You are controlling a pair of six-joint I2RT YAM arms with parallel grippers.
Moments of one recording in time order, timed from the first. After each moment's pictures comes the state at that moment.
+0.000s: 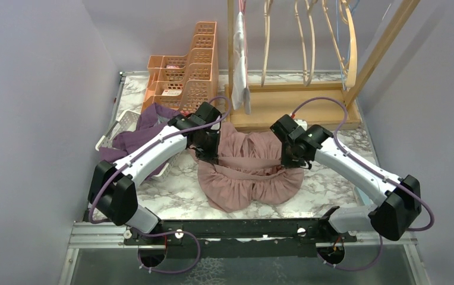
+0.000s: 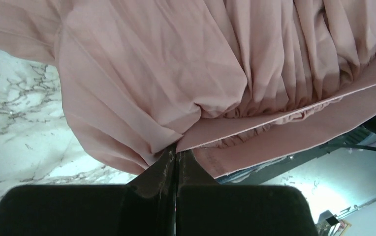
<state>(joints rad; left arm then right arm) -0.63 1.48 1.24 -0.92 0.20 -0.48 0.69 1.31 1.13 -1.11 0.31 0.76</state>
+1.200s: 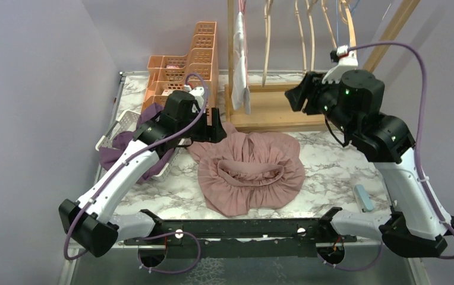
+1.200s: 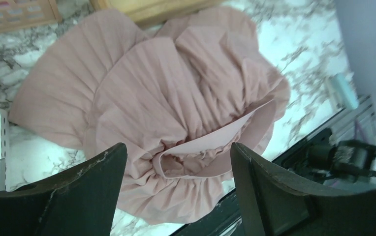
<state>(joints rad) -0.56 1.24 1.24 -0.68 0.21 -0.42 0.65 1.11 1.64 -0.82 0.26 0.35</state>
